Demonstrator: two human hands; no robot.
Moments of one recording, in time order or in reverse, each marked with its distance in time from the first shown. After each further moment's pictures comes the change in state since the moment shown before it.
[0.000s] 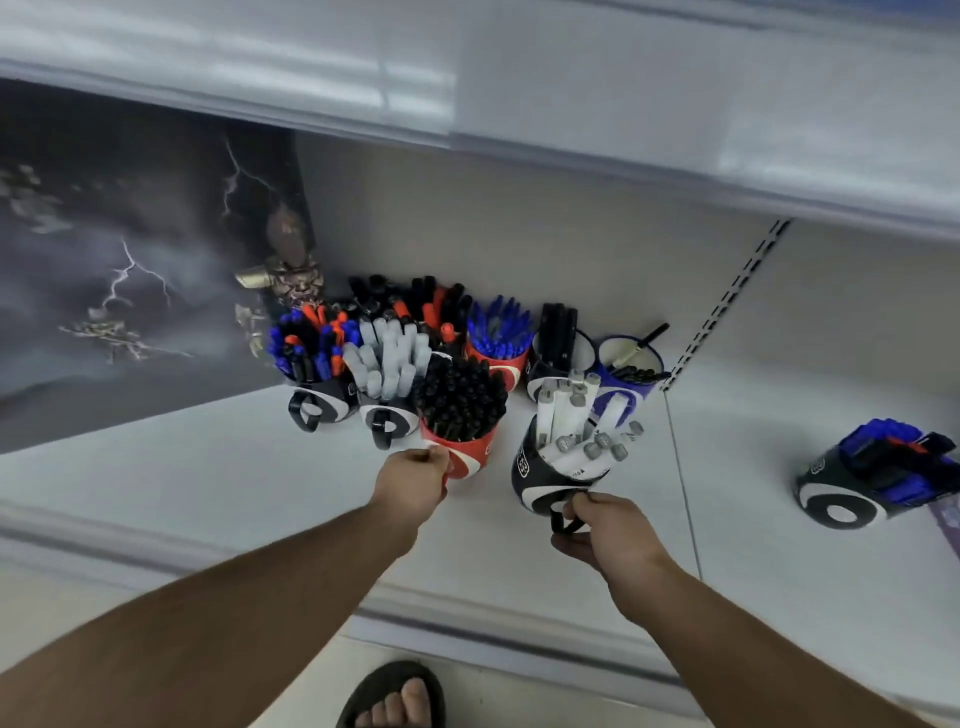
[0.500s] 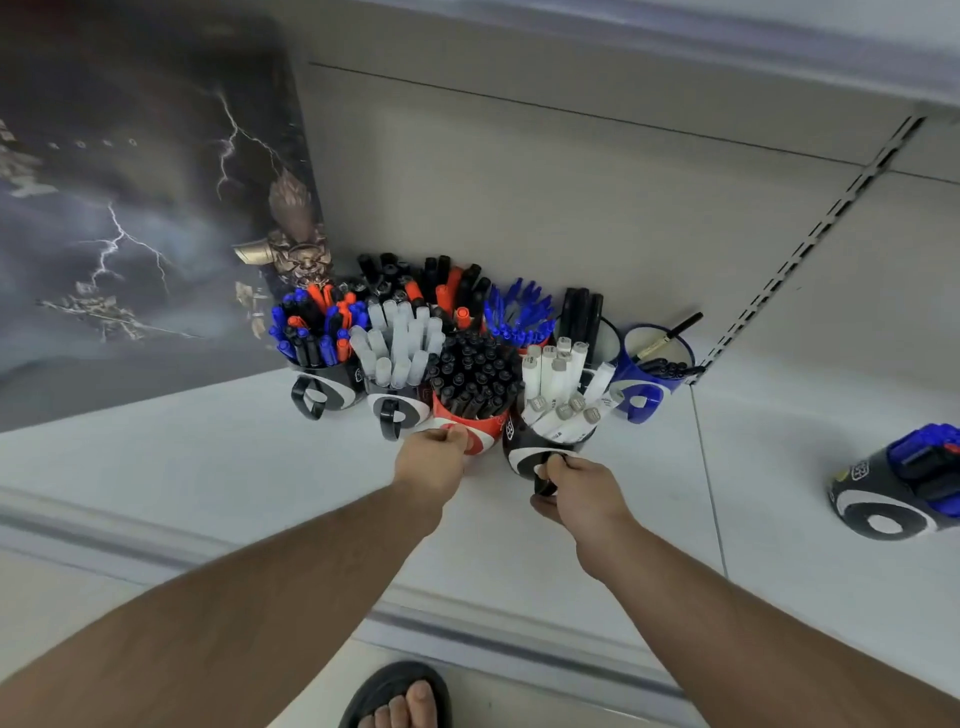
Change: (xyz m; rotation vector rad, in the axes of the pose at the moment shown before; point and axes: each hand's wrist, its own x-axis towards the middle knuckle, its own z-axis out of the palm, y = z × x) left_hand 0.030 -0.001 0.015 0.053 0.034 0.037; right_hand 0.038 -0.008 0.053 -0.103 0.043 -0.010
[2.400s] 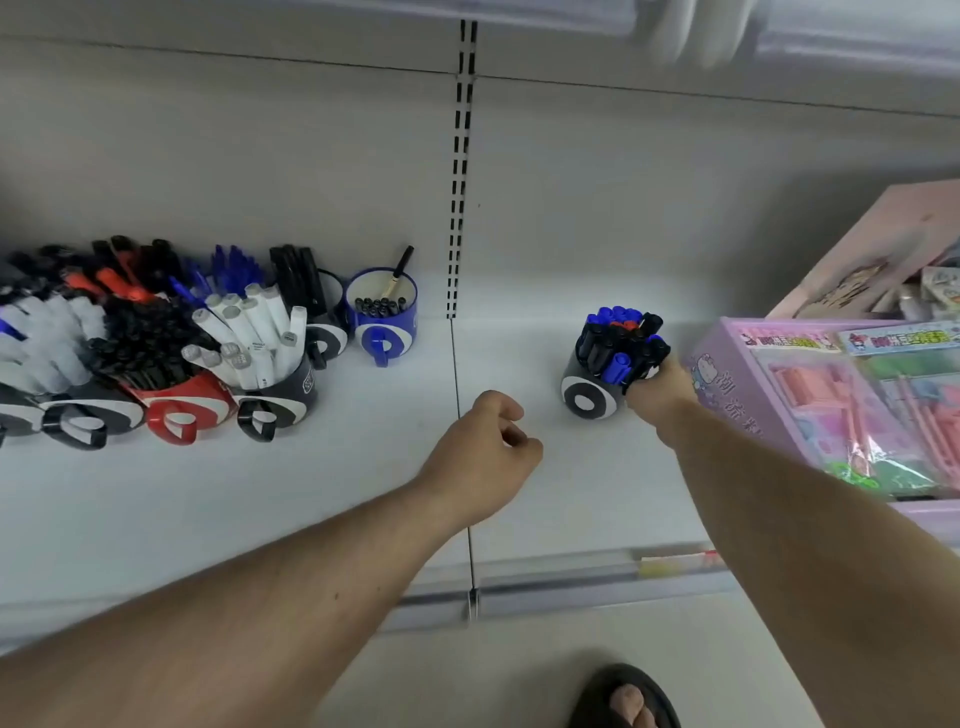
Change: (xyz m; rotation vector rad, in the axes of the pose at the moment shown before) left_hand -0.204 0.022 0.254 0.569 -0.561 0.468; right_hand 0.097 0.035 -0.397 -0.378 0.498 -0.104
